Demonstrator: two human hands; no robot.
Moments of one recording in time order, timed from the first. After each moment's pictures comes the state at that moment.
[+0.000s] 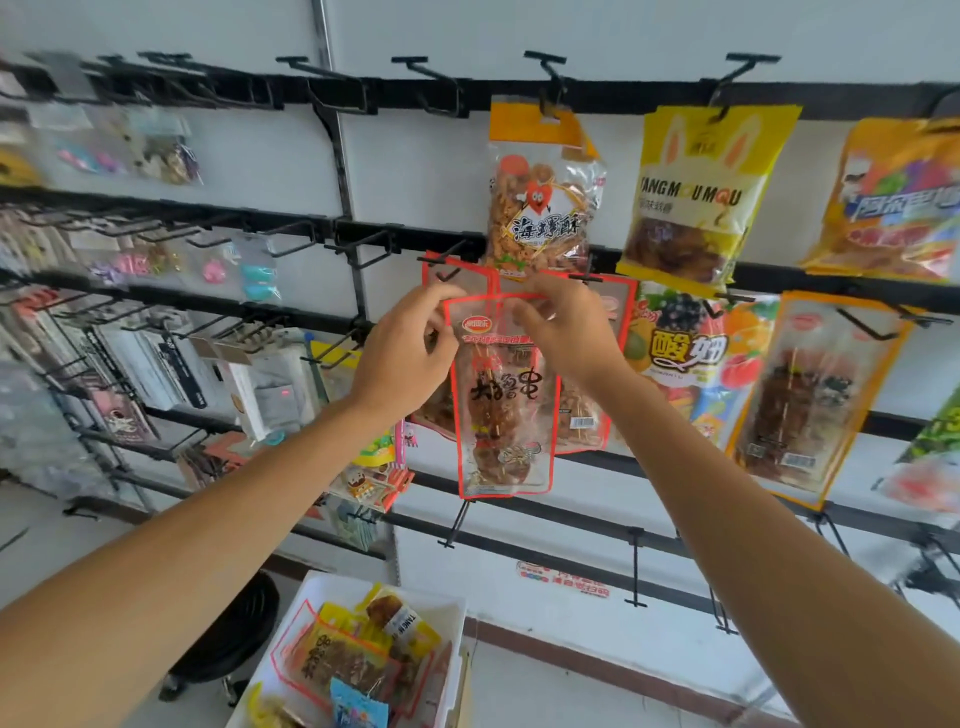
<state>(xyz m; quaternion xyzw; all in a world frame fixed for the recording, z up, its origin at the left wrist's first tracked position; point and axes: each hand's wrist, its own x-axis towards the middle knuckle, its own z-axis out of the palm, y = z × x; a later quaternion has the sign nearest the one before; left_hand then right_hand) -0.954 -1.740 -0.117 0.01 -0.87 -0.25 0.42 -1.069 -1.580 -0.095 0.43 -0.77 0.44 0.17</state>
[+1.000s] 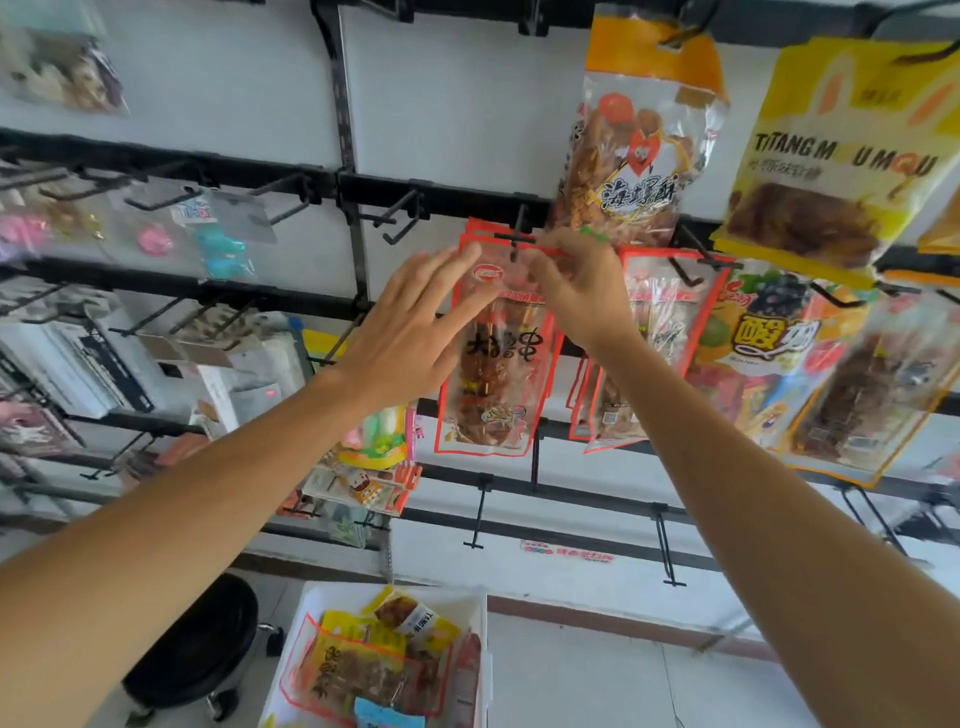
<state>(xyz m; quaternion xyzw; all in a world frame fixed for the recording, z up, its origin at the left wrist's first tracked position) -1.014 -1.886 -0.161 -0.16 -0.91 0.14 0.36 -1.097 -1.693 -0.108 0.37 -0.77 0.47 0.21</state>
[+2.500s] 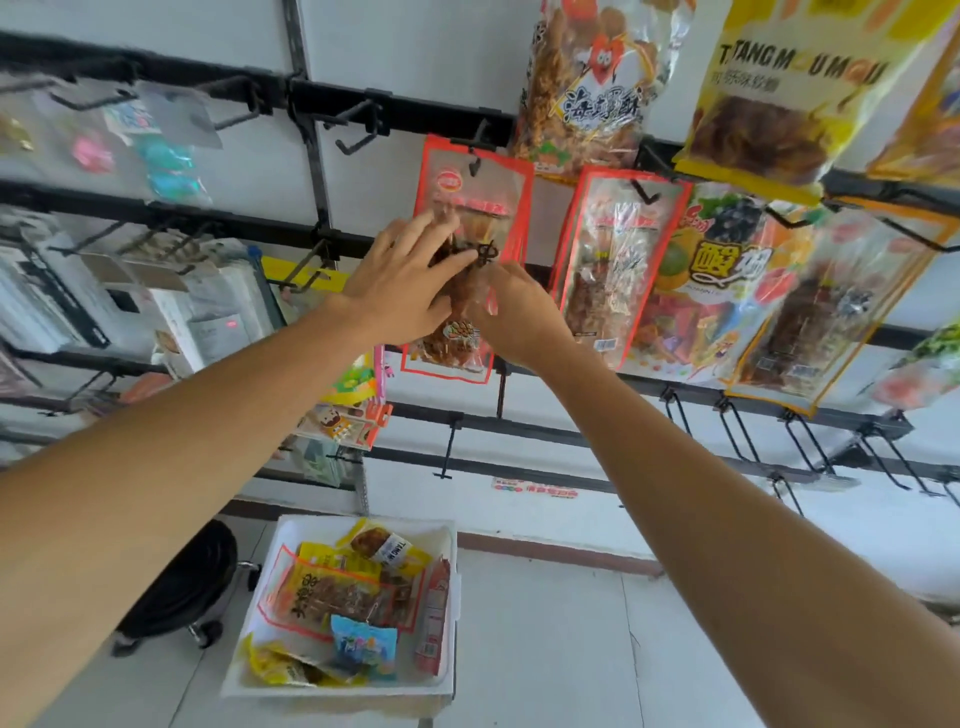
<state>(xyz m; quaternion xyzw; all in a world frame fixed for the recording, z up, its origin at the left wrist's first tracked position) -1.013 -1.848 -0.177 -0.07 -0.98 0.09 0.17 -1.048 -1.679 -0.176 0.33 -0.90 0.27 0.06</state>
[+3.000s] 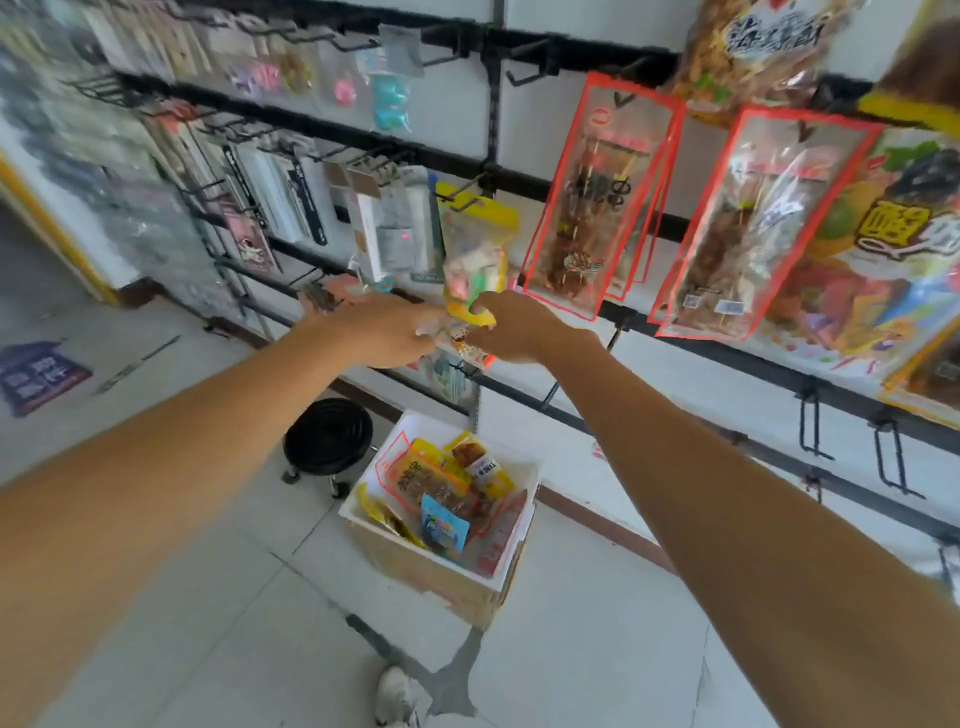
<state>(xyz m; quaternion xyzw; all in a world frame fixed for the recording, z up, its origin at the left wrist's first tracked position) -0.818 -1.847 -0.214 0.18 -0.97 -0.08 -0.11 -0.958 -1.711 -0.227 0.51 -0.84 0.13 -0.16</state>
